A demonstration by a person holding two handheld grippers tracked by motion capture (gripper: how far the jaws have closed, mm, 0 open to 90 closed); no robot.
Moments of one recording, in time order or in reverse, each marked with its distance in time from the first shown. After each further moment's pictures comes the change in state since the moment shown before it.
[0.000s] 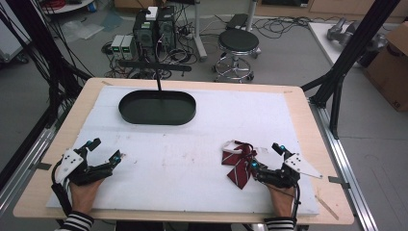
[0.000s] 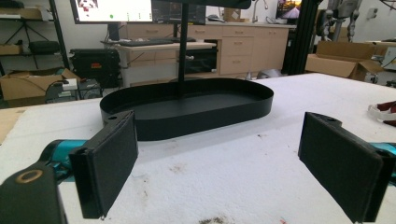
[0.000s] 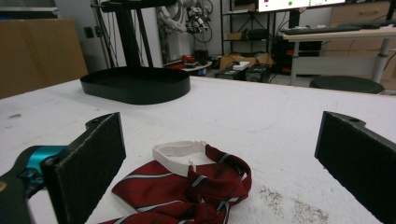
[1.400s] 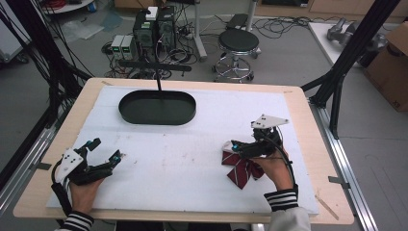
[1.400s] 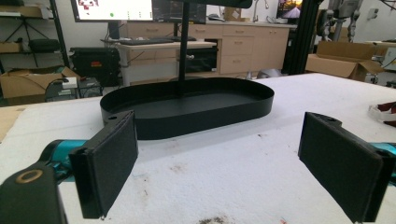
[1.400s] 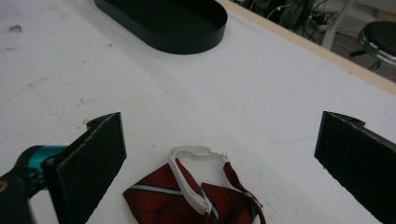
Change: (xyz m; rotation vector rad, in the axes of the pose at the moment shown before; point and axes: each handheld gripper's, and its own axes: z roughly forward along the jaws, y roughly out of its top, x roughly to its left) left arm 0.001 0.000 0.001 0.003 0.001 -0.012; right arm 0.024 0.091 0.080 0.493 0.115 -0.231
